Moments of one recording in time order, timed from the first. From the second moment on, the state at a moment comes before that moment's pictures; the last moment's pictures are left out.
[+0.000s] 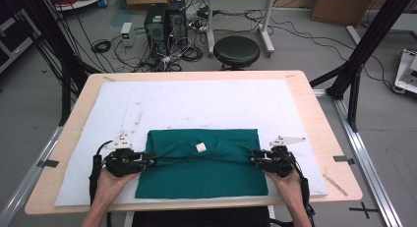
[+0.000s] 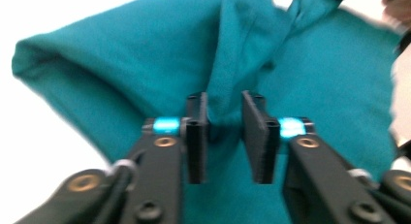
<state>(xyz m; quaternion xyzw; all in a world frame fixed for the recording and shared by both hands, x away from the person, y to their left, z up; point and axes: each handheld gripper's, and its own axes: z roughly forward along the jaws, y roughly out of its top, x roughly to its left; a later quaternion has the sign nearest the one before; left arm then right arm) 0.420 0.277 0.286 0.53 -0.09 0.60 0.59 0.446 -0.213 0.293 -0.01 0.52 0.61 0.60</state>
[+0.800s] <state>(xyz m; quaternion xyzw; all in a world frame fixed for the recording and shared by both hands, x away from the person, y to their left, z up) 0.417 0.233 0.299 0.56 -0.10 0.61 0.55 0.436 -0.179 0.314 -0.01 0.55 0.58 0.60</state>
